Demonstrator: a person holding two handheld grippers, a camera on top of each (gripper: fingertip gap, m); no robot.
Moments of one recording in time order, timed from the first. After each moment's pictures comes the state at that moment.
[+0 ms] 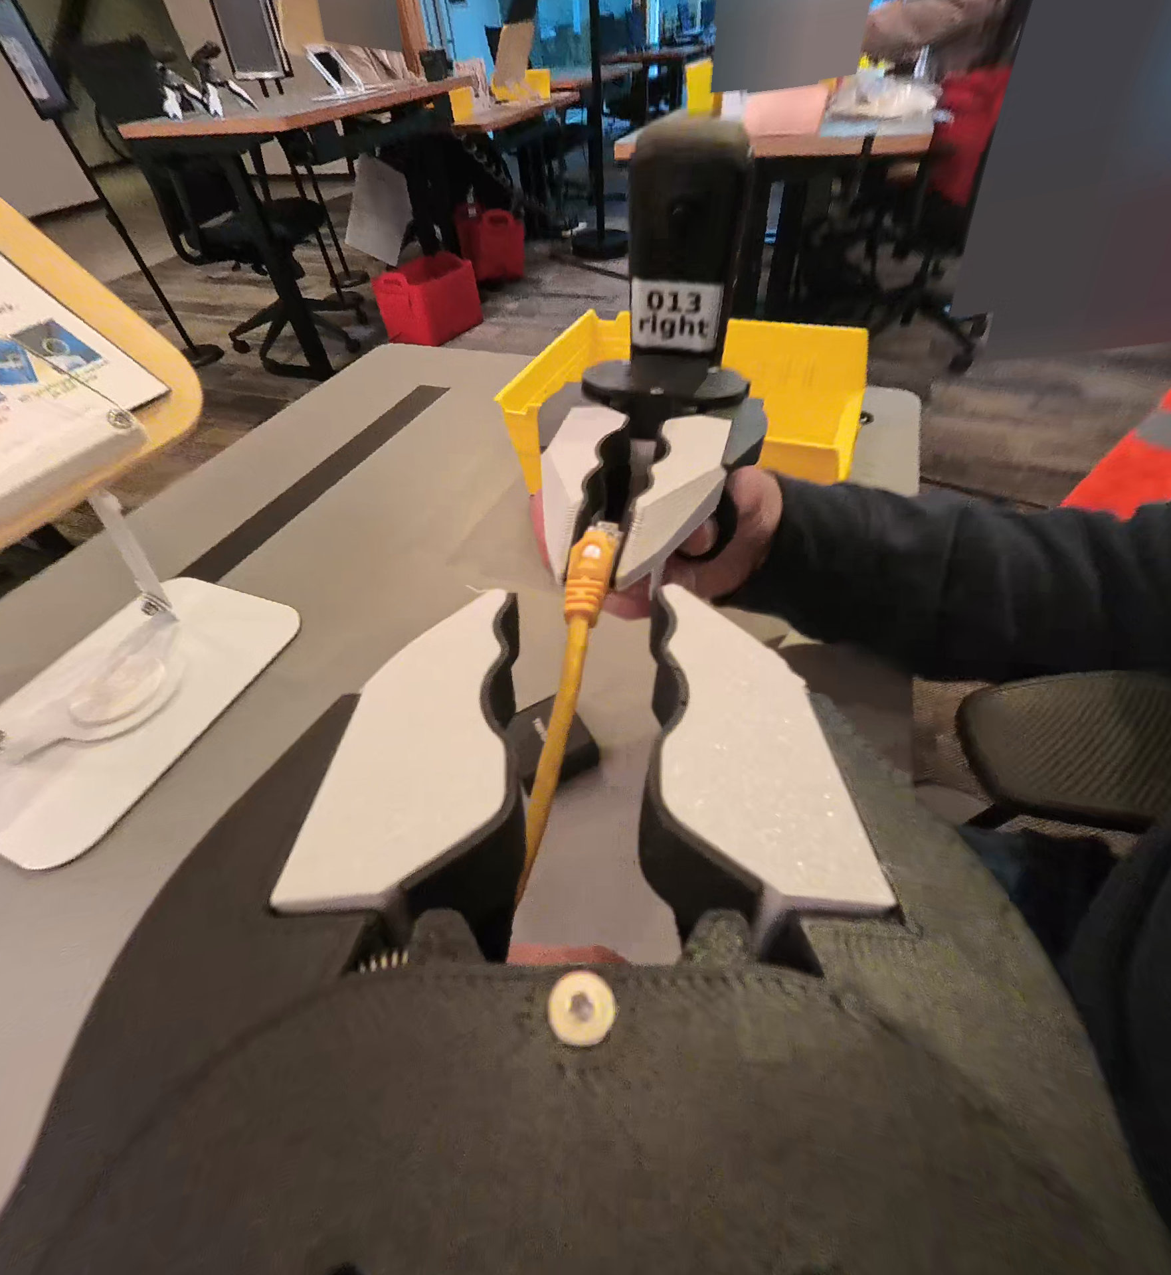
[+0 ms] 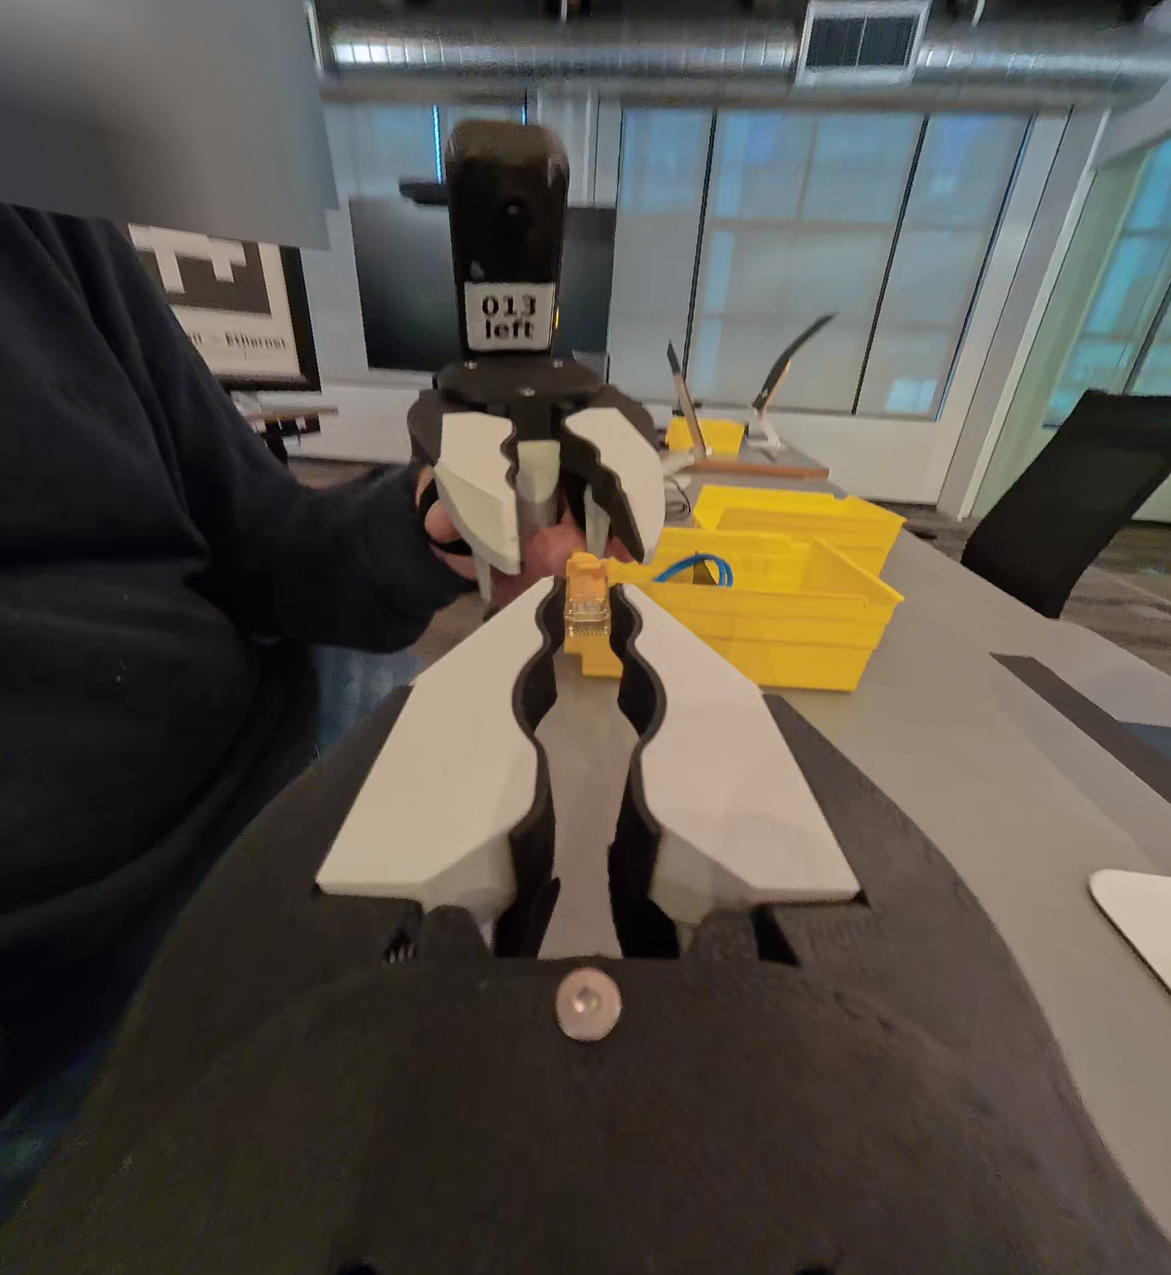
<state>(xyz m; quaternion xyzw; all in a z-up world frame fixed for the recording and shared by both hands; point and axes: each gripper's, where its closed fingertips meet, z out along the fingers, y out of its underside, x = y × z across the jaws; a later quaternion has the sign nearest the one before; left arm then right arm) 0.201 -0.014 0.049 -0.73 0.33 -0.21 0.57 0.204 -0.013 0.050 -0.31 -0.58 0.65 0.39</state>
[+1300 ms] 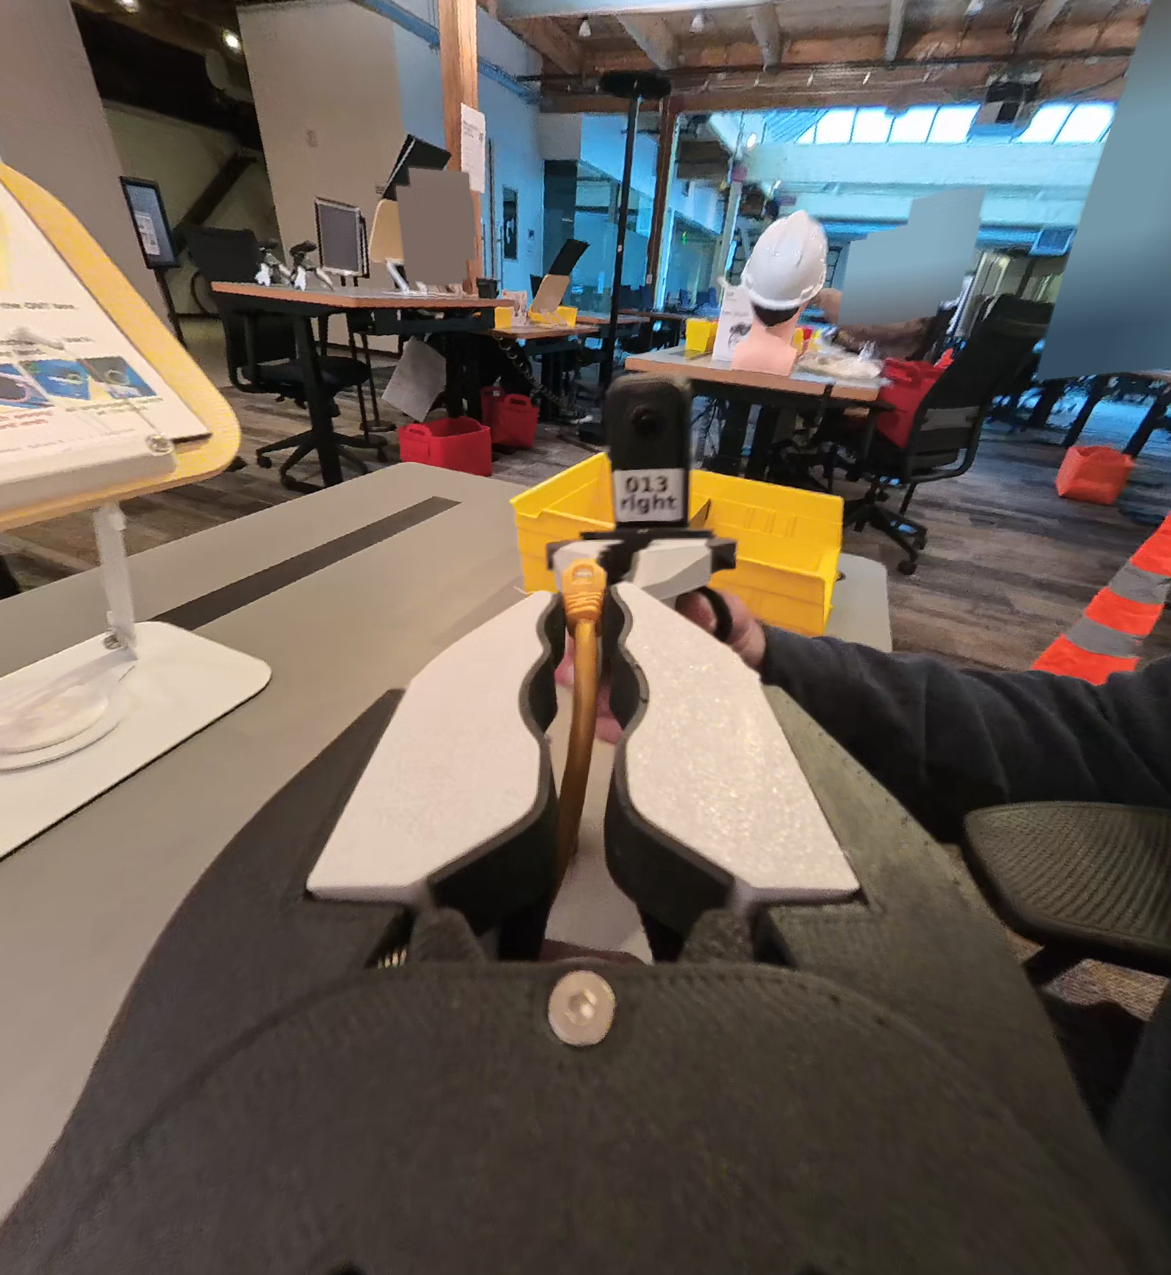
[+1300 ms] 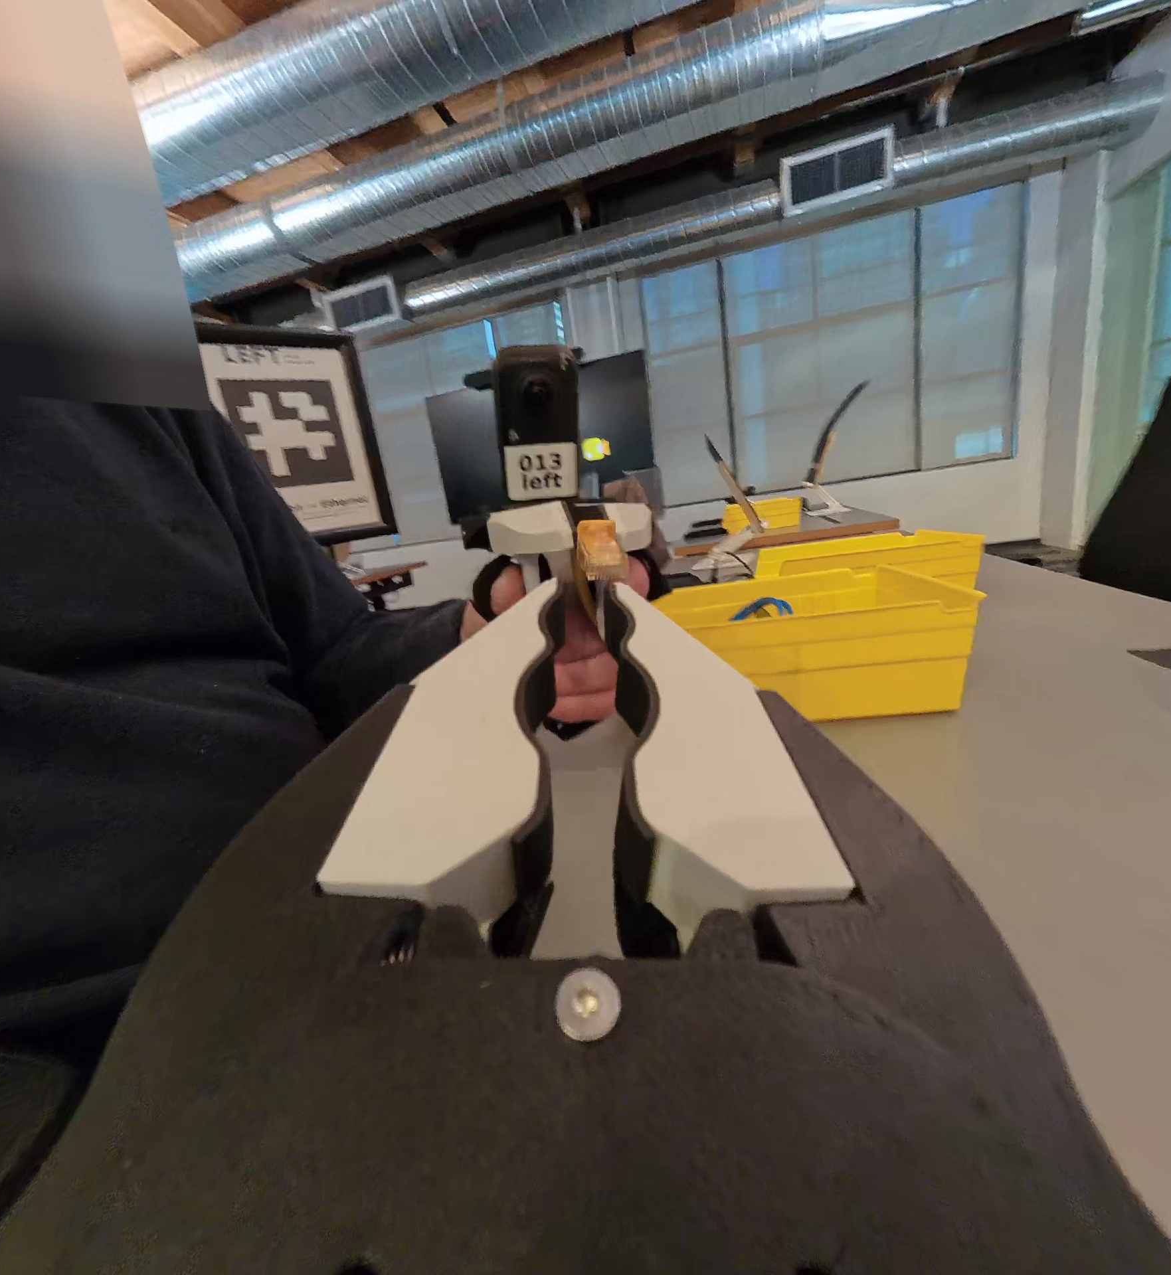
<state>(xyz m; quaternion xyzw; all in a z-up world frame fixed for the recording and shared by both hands) 0.194 -0.006 0.046 -0.67 0.24 -0.29 0.65 0.207 -0.002 0.039 -0.31 -0.49 0.75 0.33</state>
